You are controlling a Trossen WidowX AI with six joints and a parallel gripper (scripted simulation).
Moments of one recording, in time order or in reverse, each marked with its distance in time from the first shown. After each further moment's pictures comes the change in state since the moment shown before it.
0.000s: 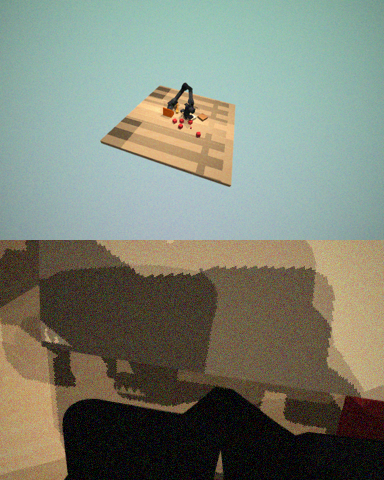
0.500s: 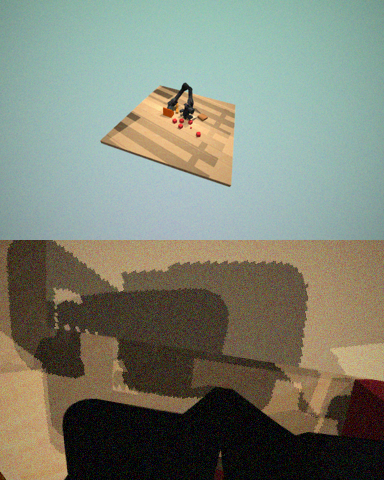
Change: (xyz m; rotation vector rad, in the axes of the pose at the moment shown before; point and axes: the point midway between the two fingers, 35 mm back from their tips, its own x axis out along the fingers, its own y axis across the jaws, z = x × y) arm -0.001 0.002 -0.008 0.000 -0.002 0.002
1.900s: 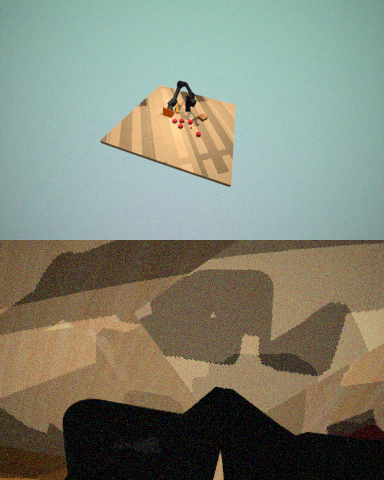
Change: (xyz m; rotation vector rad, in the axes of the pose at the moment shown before) arm -0.056 0.050 0.067 0.739 -0.005 -0.018
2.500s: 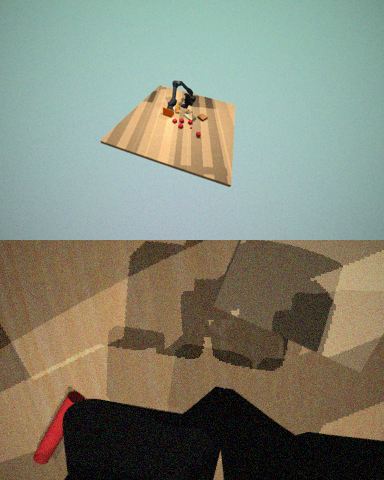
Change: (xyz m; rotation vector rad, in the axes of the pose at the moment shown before) arm 0.003 0.066 -0.010 0.595 -0.002 0.016
